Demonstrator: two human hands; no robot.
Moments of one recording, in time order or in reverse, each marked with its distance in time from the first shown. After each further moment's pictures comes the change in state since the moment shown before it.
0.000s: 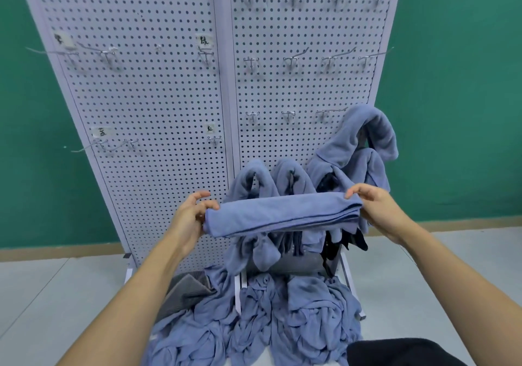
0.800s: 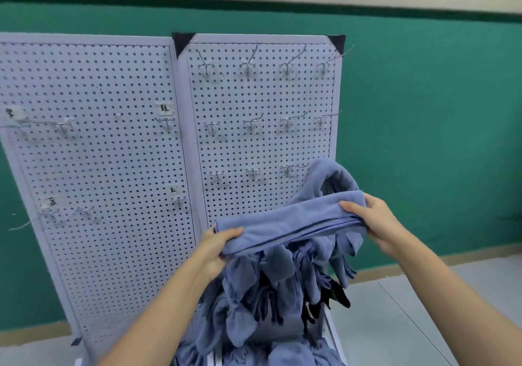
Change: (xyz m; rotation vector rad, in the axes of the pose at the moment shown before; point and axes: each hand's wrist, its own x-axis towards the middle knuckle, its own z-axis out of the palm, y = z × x) left_hand 0.049 0.040 0.131 -0.129 -0.040 -0.186; right_hand 0.052 -0.050 -0.074 0.182 0.197 -0.037
